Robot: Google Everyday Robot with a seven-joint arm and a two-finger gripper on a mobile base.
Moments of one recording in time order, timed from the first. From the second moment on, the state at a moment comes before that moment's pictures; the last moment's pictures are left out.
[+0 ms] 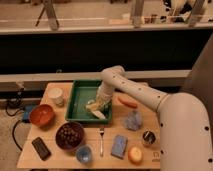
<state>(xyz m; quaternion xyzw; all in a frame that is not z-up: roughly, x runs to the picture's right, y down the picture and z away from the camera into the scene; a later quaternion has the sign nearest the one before) -0.023 0.093 0.887 -0.27 -0.26 -0.29 0.88</state>
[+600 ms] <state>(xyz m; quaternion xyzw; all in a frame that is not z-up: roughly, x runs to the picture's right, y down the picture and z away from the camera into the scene) 0.000 0.094 0.858 -0.26 -0.24 -0.31 0.88</state>
